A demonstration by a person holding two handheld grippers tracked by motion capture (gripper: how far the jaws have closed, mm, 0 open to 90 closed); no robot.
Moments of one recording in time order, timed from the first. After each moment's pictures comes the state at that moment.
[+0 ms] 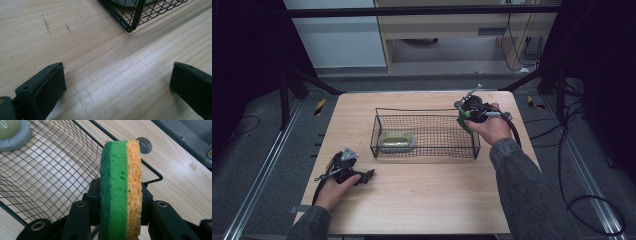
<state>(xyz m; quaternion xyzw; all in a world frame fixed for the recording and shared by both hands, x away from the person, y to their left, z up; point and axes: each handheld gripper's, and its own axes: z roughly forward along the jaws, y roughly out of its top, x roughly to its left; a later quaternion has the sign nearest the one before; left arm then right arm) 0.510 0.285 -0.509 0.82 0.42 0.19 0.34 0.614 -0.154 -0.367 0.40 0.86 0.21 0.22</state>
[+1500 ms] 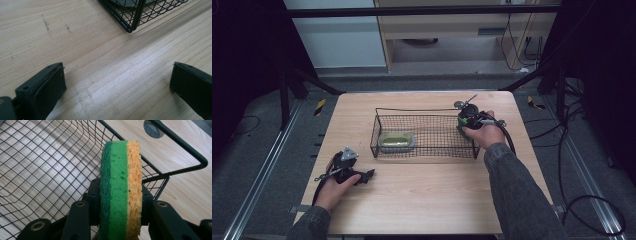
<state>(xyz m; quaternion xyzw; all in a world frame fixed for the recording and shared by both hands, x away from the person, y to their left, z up) 0.510 0.285 -0.508 0.82 0.42 0.19 0.34 0.628 -0.152 -0.414 0.42 0.87 0.19 0.21</state>
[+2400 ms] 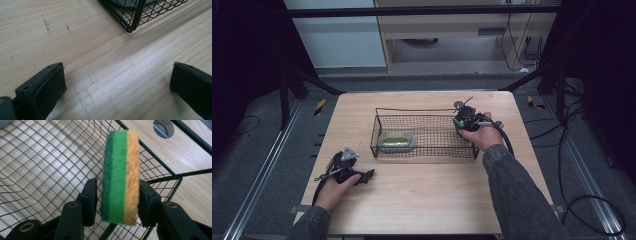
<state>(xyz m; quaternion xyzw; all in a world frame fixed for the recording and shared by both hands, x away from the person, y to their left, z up) 0.510 0.285 -0.508 0.82 0.42 0.19 0.34 0.619 -0.140 -0.413 0.40 0.87 0.18 0.20</state>
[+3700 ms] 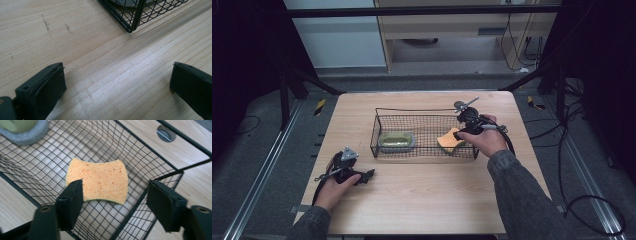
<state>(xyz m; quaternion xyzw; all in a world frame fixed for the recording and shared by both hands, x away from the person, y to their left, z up) 0.510 0.285 -0.508 0.82 0.42 0.19 0.34 0.593 -0.143 -0.392 0.42 0.86 0.23 0.19</state>
